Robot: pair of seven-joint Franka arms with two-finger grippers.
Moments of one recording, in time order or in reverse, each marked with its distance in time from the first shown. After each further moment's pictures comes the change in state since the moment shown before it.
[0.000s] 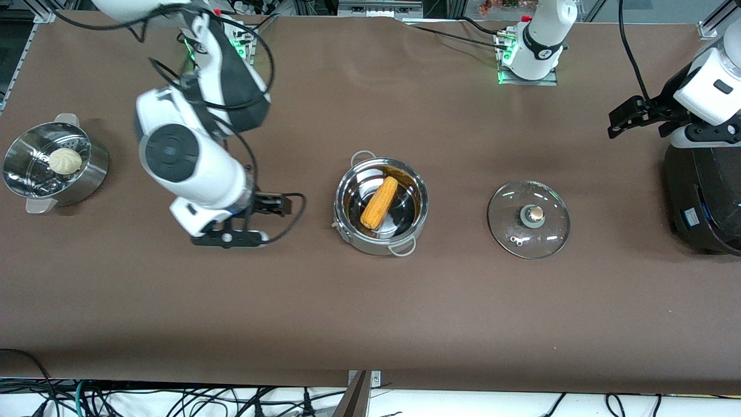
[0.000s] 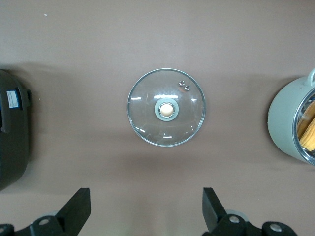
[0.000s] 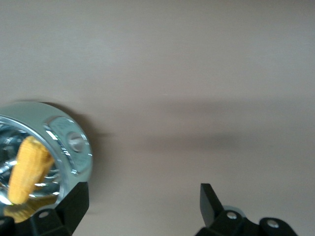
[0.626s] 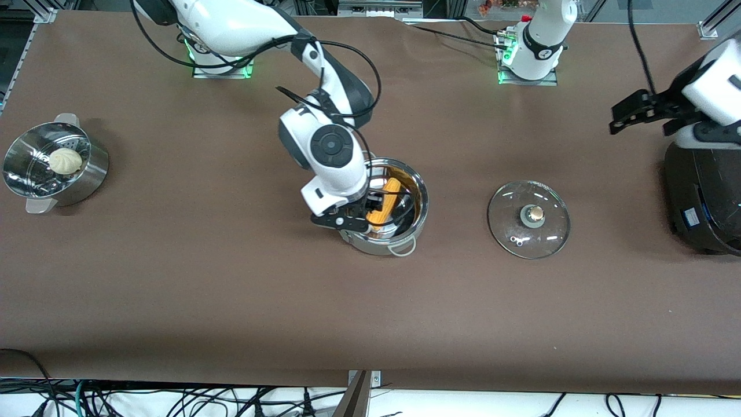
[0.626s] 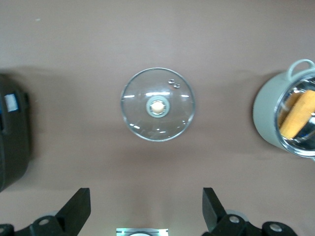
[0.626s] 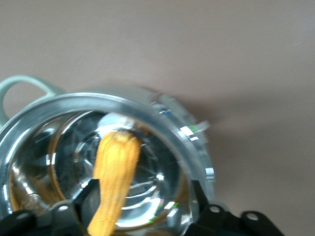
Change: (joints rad) left arm 0.206 0.100 -0.227 0.223 0.000 -0.154 0.000; right arm 0.266 0.269 0.020 0.113 -0.004 0.218 0.430
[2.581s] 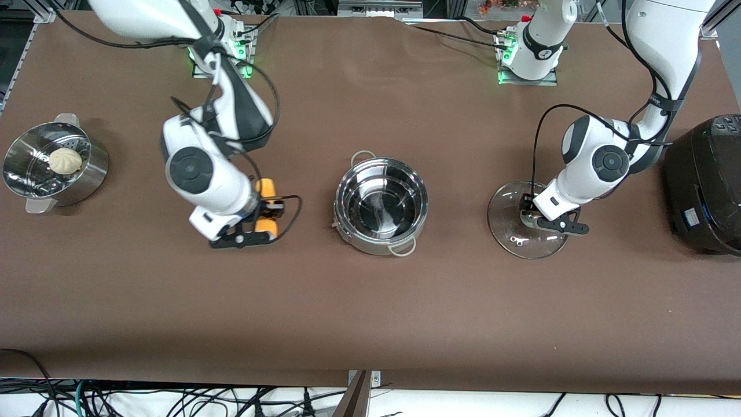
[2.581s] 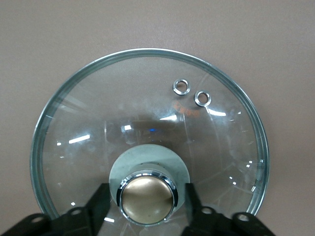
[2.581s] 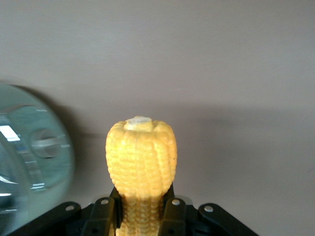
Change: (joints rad) left arm 0.061 0.326 -0.077 -0.771 0.190 1.130 0.037; right arm -0.226 -0.247 0.017 -0.381 0.000 0.089 -0.415
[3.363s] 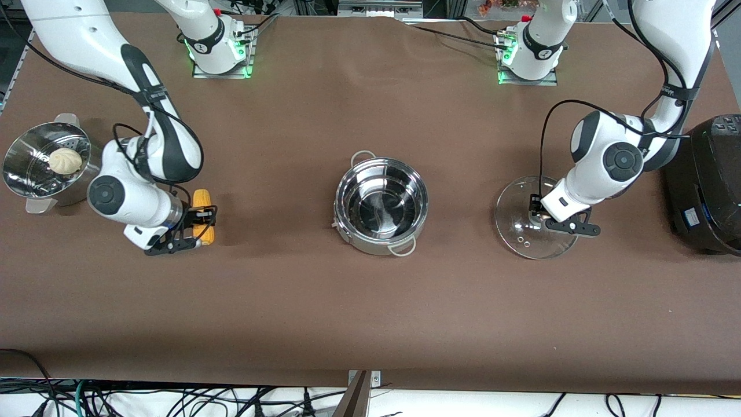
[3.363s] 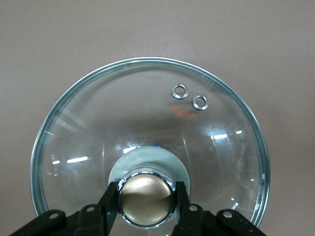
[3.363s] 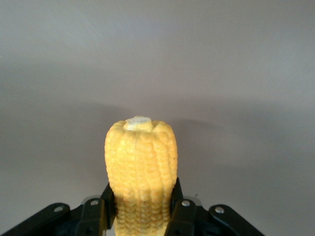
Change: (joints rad) left arm -0.003 -0.045 -0.001 0.028 0.000 -0.077 -0.001; right arm -0.353 -0.025 -0.011 -0.293 -0.001 0.208 -0.502
